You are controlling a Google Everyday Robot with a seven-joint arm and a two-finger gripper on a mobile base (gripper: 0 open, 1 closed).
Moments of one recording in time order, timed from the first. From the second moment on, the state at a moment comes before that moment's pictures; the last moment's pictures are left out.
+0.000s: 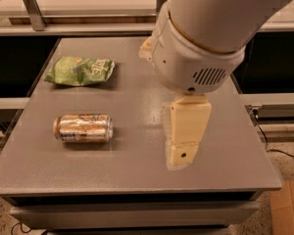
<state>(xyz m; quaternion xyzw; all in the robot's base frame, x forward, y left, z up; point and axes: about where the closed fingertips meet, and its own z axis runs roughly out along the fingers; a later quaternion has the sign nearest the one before) 0.365 -0.015 0.990 -0.77 0.61 0.00 0.18</state>
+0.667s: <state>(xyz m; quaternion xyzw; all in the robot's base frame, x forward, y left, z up) 0.394 0.078 0.958 -0.79 0.59 0.01 0.18</state>
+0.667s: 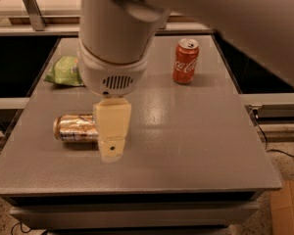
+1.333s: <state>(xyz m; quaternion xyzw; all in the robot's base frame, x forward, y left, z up) 0.418 0.133 0.924 -0.80 0.58 0.03 0.16</state>
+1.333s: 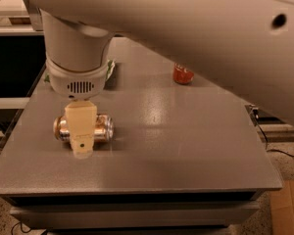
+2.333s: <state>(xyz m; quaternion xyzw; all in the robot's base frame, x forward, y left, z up) 0.443 0.155 0.873 -0.78 0.60 0.04 0.13</state>
